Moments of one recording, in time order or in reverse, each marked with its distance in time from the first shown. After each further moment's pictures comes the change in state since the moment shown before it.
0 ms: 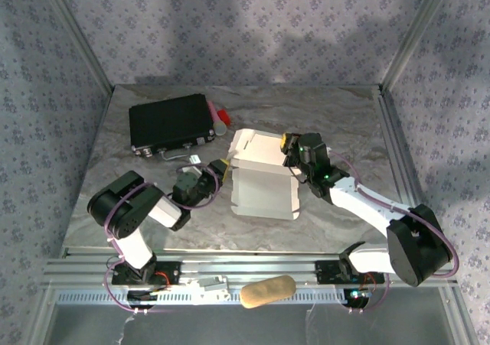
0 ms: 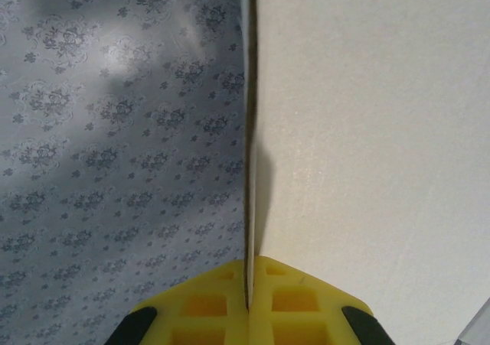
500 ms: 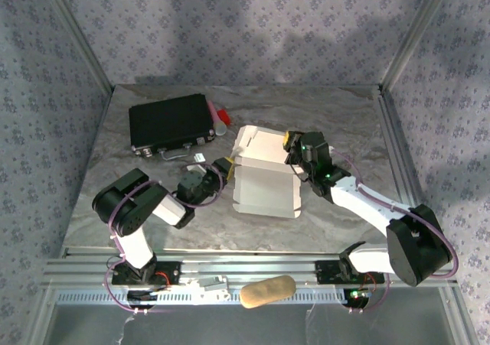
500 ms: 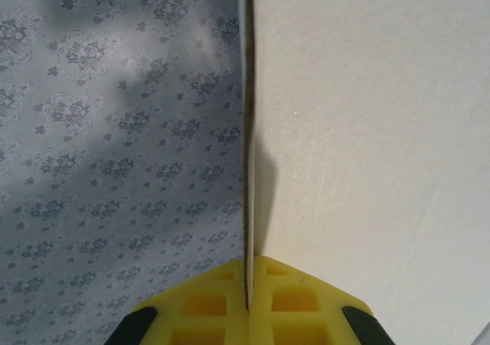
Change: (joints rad) left arm -0.037 0.031 0.045 0.001 -0.016 -0.011; right arm -0.019 0.001 0.000 0.023 0.011 0.000
